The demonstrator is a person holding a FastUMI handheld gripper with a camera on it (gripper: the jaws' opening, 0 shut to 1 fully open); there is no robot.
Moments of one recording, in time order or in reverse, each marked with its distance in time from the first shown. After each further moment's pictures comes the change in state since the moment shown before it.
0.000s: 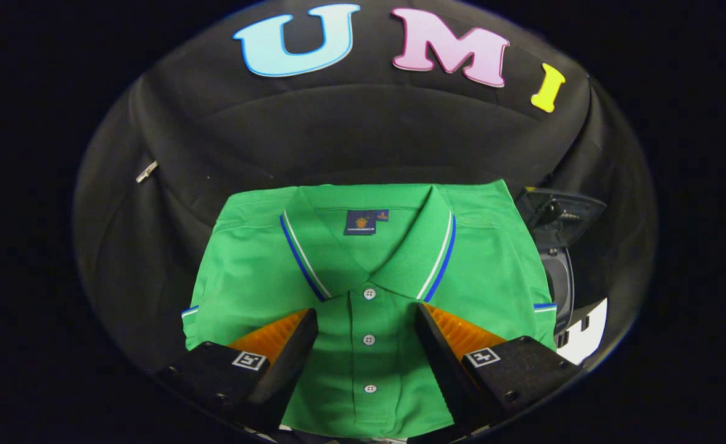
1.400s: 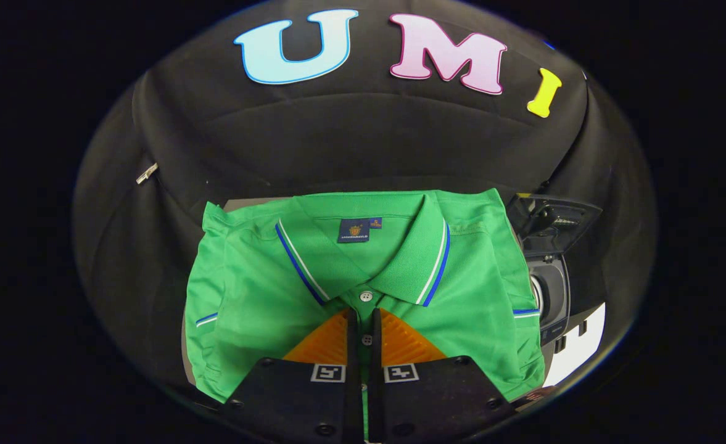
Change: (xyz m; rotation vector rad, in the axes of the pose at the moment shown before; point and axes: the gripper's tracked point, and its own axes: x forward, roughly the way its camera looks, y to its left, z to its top) arm -0.001 -0.007 0.007 -0.006 -0.089 -0.004
